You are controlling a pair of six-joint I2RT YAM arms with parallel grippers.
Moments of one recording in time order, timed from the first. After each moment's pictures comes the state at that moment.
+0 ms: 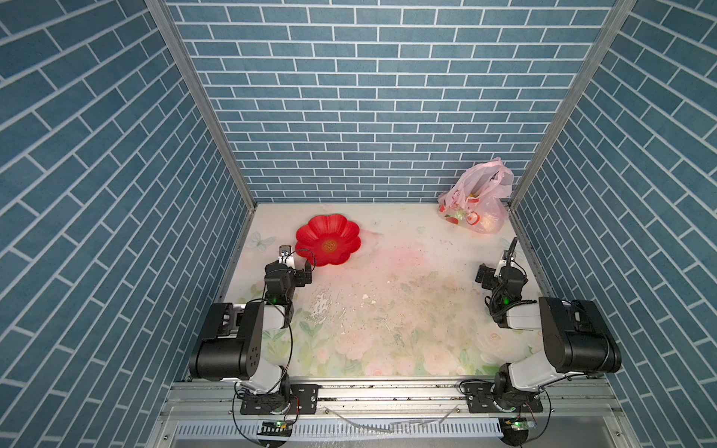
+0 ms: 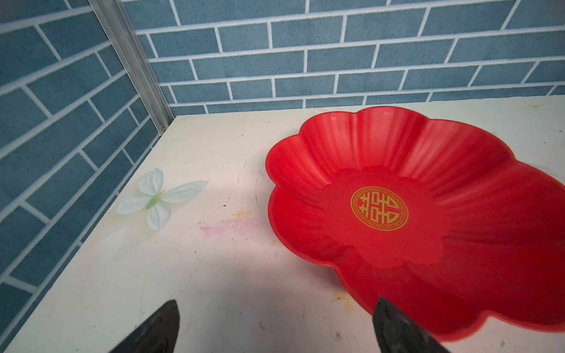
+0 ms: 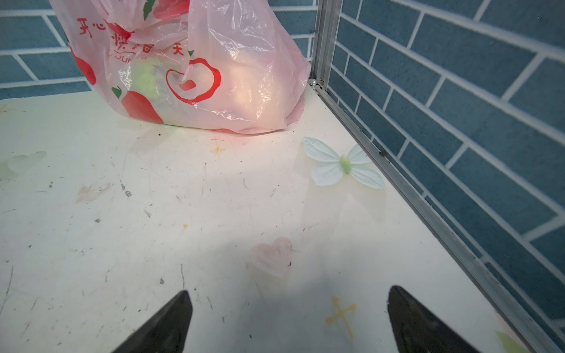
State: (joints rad) left arm 0.00 1.52 0.37 0.80 -0.05 0.04; right arm -0.01 1.54 0.35 0.79 0.22 0.05
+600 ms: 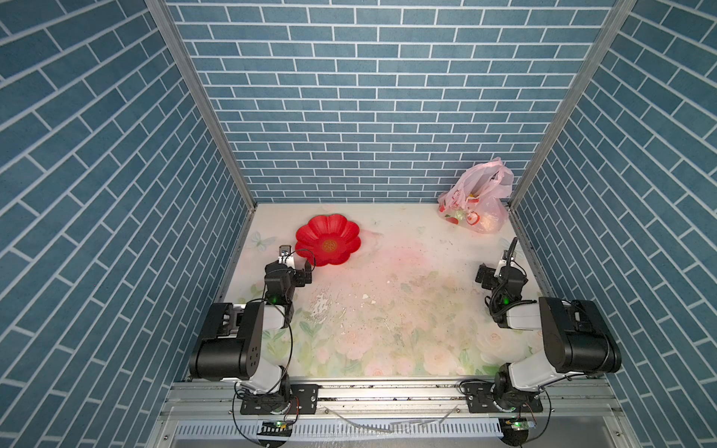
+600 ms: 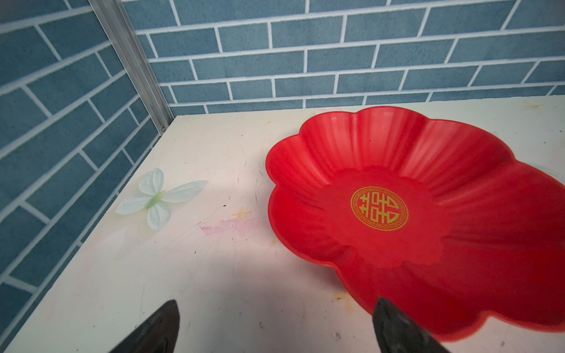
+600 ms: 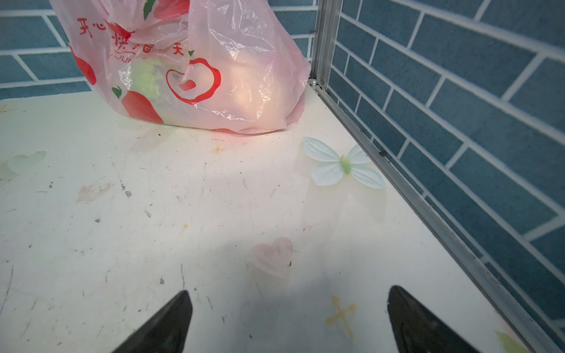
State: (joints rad) left arm 0.00 1.52 0.37 0.80 -0.05 0.04; right arm -0.01 1.54 0.35 0.79 0.22 0.05
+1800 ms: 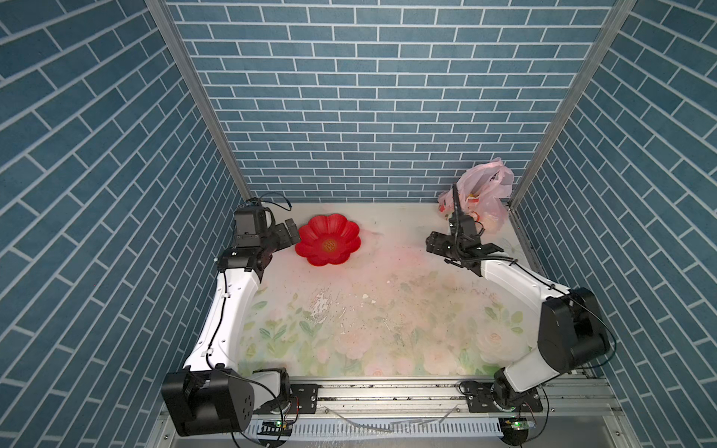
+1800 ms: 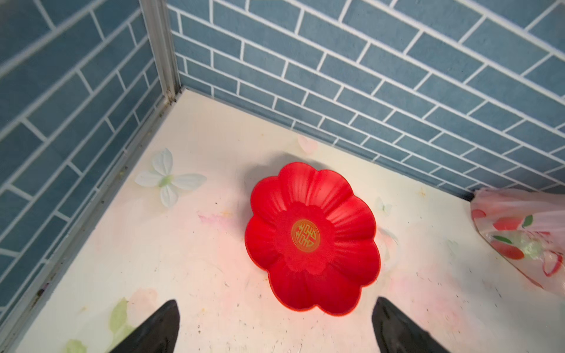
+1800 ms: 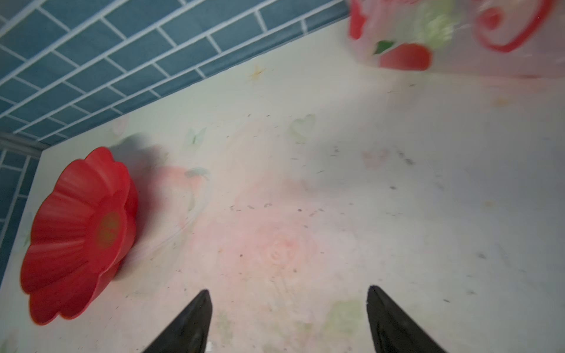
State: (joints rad) left arm 0.05 1.24 1.18 -0.56 0.07 -0.33; right arm 0.46 1.64 1.16 -0.25 0.02 0.56
